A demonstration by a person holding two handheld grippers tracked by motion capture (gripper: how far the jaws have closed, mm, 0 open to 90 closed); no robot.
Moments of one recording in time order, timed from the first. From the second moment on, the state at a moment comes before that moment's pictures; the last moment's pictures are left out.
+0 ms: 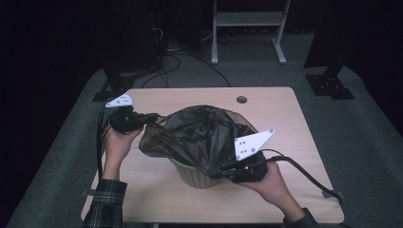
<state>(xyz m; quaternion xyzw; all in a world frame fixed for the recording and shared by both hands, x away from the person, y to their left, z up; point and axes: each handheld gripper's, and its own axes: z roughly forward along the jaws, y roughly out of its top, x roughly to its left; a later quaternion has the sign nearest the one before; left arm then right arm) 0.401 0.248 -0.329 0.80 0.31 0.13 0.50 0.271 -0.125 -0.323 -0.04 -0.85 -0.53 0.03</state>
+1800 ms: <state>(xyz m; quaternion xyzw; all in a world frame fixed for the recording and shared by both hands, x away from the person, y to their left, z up) 0.401 0.247 -0.360 0.82 0.31 0.10 0.47 0.272 -0.194 -0.335 -0.13 -0.84 -0.52 -0.07</state>
